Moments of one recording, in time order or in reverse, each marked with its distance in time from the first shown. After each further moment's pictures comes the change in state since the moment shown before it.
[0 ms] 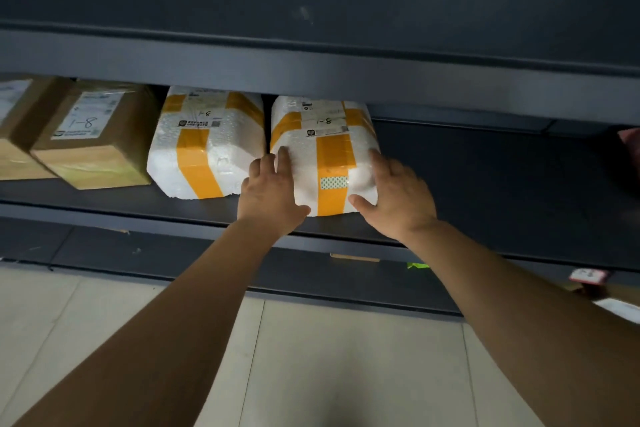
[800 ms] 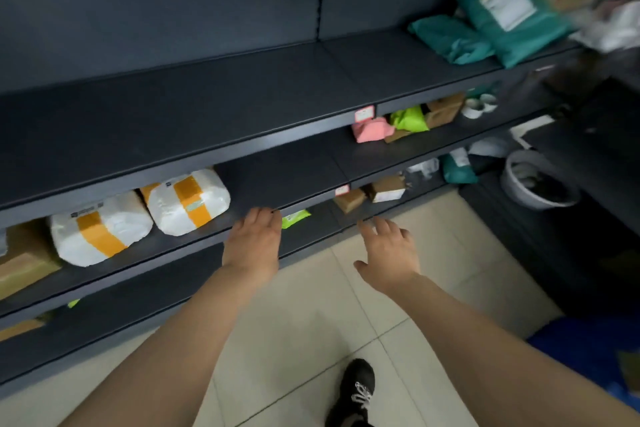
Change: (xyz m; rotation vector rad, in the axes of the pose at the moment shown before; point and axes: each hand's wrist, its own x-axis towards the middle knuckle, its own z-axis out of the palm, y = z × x) left_hand -0.234 0.162 -0.185 0.298 -0.147 0.703; right_hand -0.364 0.015 -0.240 -0.128 -0.188 0.582
